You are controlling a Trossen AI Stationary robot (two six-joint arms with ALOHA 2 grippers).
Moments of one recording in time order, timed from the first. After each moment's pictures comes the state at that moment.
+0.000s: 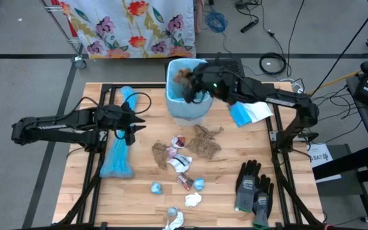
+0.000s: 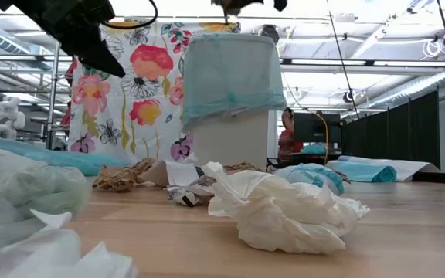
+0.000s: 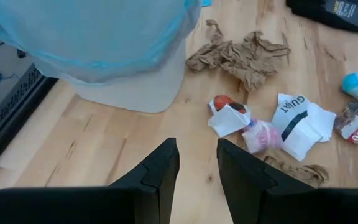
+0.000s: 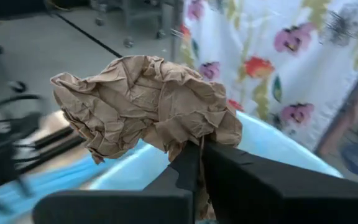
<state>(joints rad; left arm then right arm) 0.16 0.72 0.65 -0.54 -0.07 -0.02 -0.17 1.67 1.83 -0.57 0.55 0.23</state>
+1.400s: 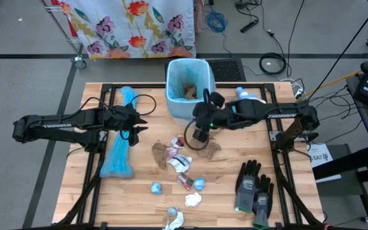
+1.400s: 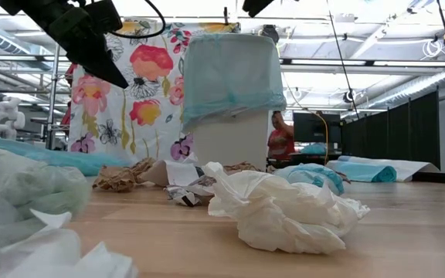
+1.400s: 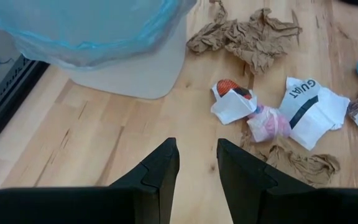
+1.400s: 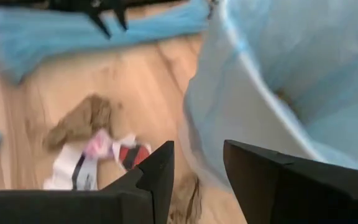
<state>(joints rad) 0.16 0.80 0.65 -0.53 -0.07 -0.02 0.10 1.67 1.83 -1.05 0.49 0.31</state>
